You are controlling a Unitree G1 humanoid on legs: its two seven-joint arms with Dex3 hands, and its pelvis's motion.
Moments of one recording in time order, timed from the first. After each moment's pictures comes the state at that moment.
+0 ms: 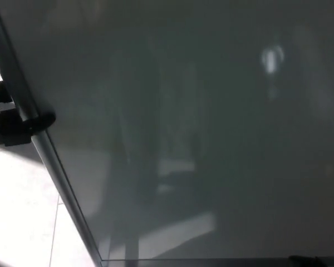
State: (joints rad) left_arm -0.78 0.57 0.20 1.25 -0.02 -0.31 -0.38; right_arm -0.16 -0.25 -0.03 1.27 -0.13 -0.50 0.05
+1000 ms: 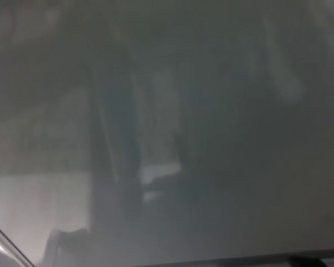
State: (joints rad) left_arm -0.69 0.90 0.19 1.33 0.03 -0.26 -0.27; right_arm -0.16 -0.25 -0.03 1.27 -0.13 -0.50 0.05
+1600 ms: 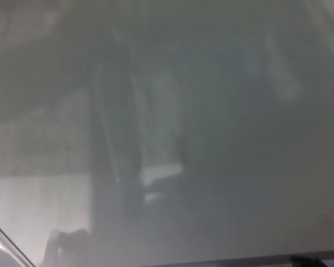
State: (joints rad) left_arm -0.73 0.92 0.10 1.33 0.08 -0.25 -0.32; right_arm -0.16 -0.25 -0.03 1.27 -0.13 -0.50 0.05
